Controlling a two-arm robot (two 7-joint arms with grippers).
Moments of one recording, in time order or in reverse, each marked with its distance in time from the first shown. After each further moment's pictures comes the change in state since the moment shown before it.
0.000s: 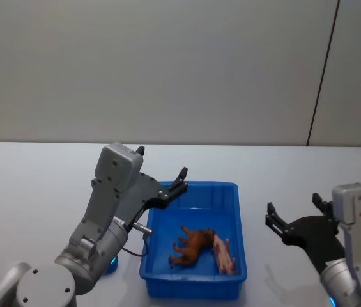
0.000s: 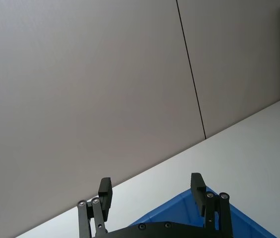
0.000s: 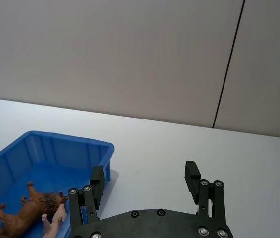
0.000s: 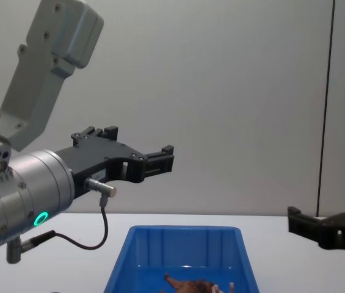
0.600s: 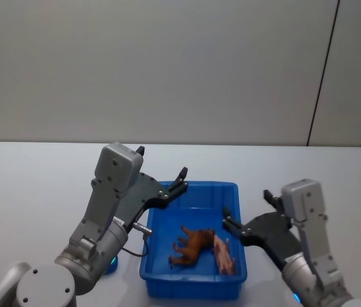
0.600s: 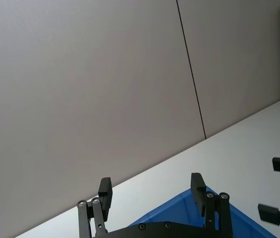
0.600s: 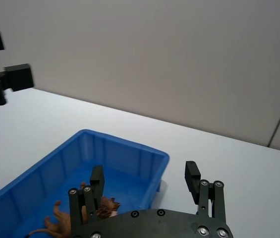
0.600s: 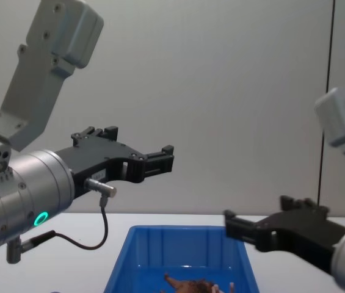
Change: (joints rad) left arm 0.000 0.000 0.000 0.000 0.000 0.000 0.000; right arm 0.078 -0.059 -0.056 0.091 -0.074 -0.017 0.139
